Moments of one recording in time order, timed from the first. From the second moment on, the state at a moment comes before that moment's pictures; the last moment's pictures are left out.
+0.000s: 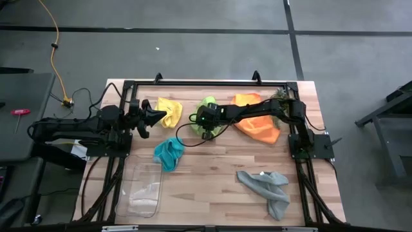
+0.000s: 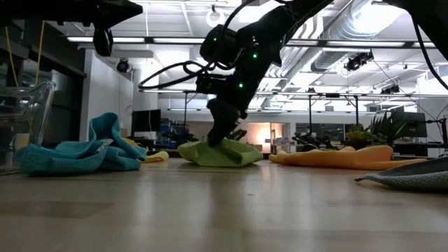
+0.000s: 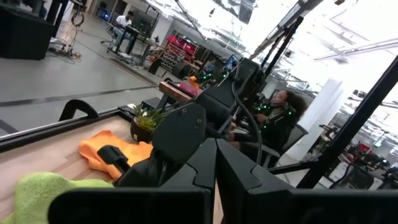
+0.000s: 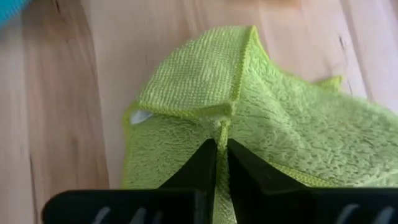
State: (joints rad) left arm 0.20 0.48 0.34 0.25 -0.14 -0.49; right arm -0.15 2.06 1.47 -0.41 0.15 -0.09
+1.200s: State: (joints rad) left arm 0.20 0.49 0.34 0.15 -0.19 -0.49; right arm -0.10 1.65 0.90 -0.11 -0.02 0.27
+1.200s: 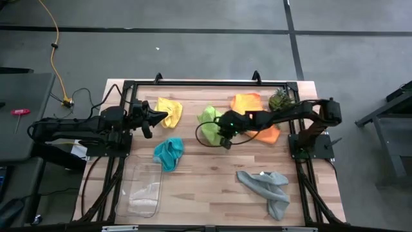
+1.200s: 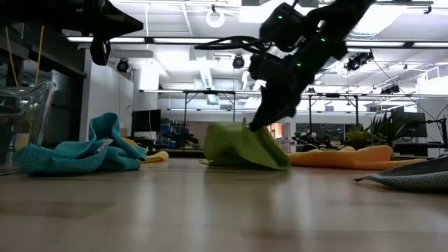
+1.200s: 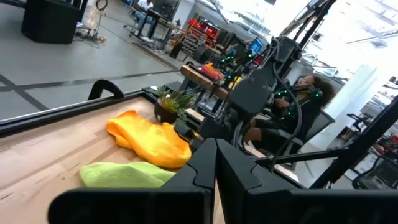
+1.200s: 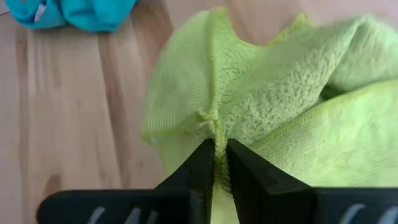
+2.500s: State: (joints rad) left arm 0.20 0.49 0.34 0.12 -0.19 -0.49; right arm -0.02 1.71 0.90 -0.10 -0.02 -0.13
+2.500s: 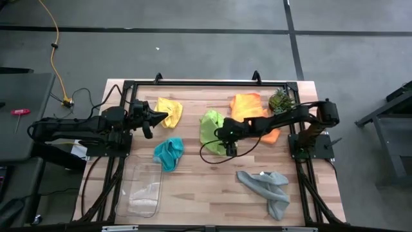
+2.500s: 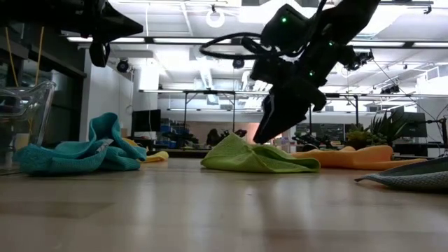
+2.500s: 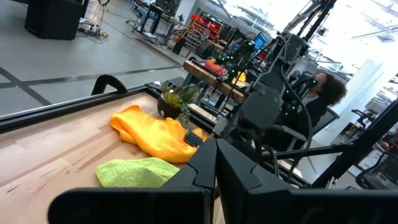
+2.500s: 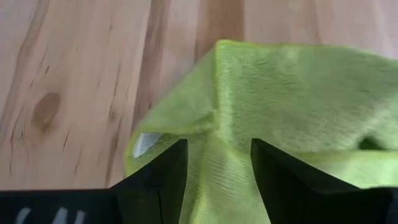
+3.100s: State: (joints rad) left arm 0.20 0.49 0.34 0.10 -0.19 -0.49; right arm -0.01 1.79 1.02 -0.27 0.08 -0.18
